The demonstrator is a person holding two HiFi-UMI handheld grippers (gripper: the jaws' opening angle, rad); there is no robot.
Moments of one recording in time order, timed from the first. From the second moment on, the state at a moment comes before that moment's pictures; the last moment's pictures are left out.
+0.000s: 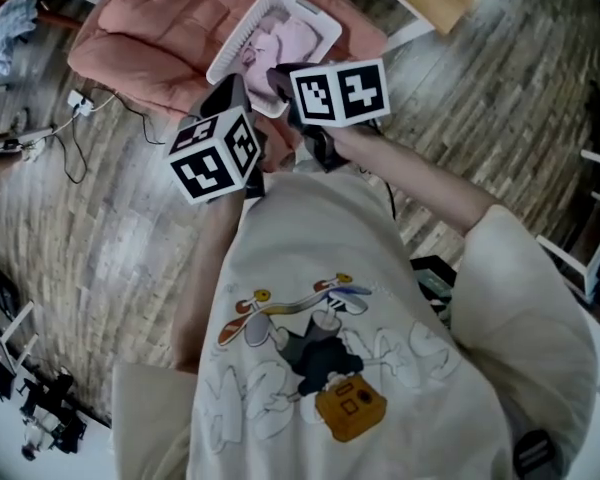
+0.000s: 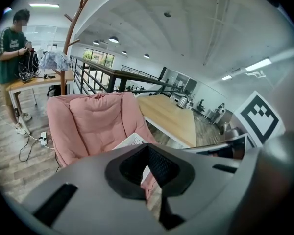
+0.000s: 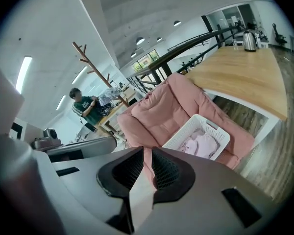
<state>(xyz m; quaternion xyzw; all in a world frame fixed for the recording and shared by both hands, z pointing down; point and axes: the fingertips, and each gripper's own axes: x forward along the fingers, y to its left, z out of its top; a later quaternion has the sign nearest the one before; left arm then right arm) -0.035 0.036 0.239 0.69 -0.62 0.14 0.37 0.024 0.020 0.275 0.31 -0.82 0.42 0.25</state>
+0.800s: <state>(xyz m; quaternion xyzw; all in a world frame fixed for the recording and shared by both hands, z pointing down) 0.016 0.063 0.215 0.71 -0.59 0.12 0.35 0.068 0.073 0.200 0.31 -0.84 0.40 0.20</state>
